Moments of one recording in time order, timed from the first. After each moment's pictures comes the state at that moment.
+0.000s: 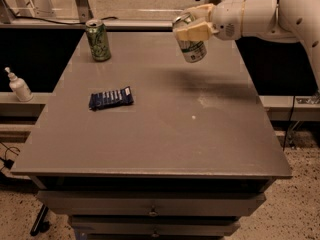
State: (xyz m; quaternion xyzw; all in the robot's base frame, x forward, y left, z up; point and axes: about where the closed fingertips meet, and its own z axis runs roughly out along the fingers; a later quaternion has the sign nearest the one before) arm 0.699 -0.080 0.977 -0.49 0.61 0.28 0.56
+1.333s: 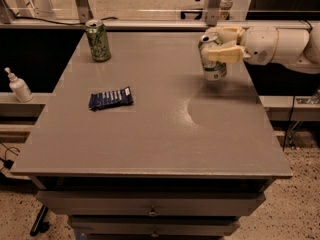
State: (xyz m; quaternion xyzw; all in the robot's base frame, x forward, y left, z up) arm 0.659 -0.145 0.944 -0.49 0.54 0.36 0.58
